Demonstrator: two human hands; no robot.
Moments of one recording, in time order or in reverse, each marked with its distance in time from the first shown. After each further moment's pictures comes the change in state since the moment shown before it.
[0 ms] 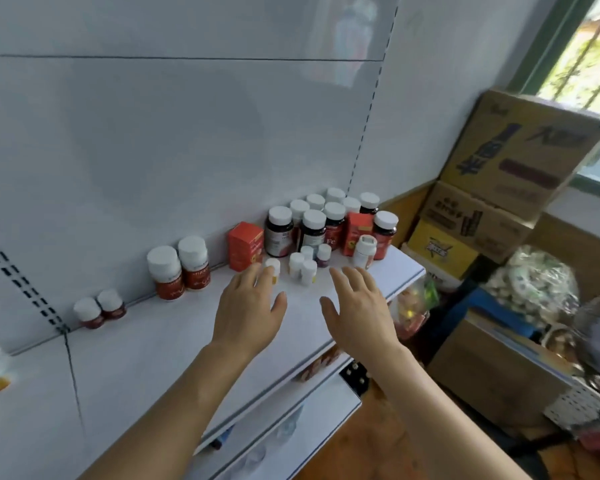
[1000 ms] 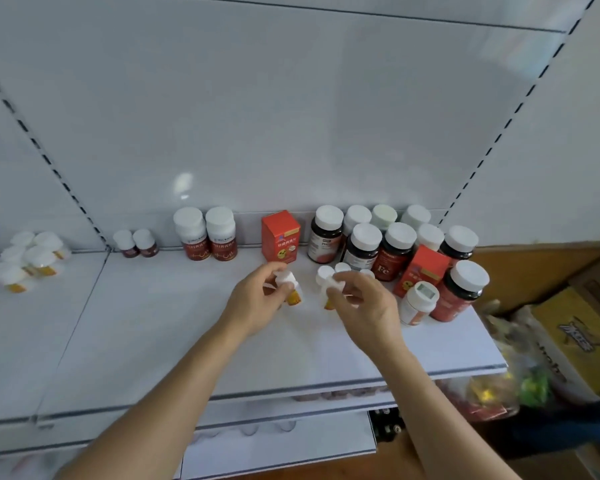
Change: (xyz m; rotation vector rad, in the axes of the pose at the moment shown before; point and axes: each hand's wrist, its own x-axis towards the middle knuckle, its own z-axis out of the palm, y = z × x) left_hand 0.047 0.007 0.065 -0.624 0.157 -0.676; right_hand 0.130 0.065 0.060 0.802 -0.111 -0.245
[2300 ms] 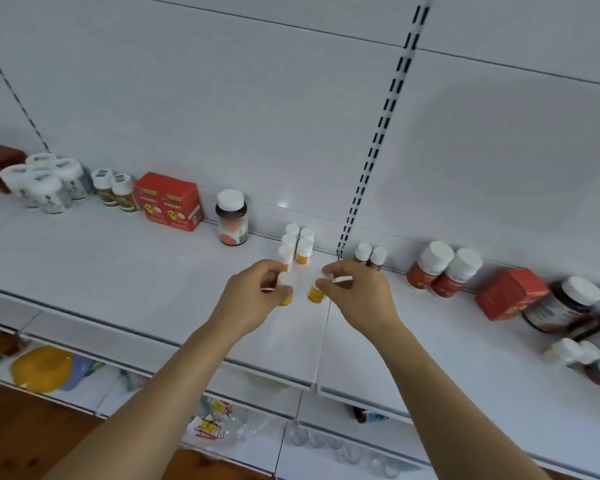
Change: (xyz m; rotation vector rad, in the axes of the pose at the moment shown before) left_hand -0.122 -0.135 -0.354 0.030 0.321 -0.149; right_hand -0.048 -0.278 0.280 0.091 -0.488 -0.045
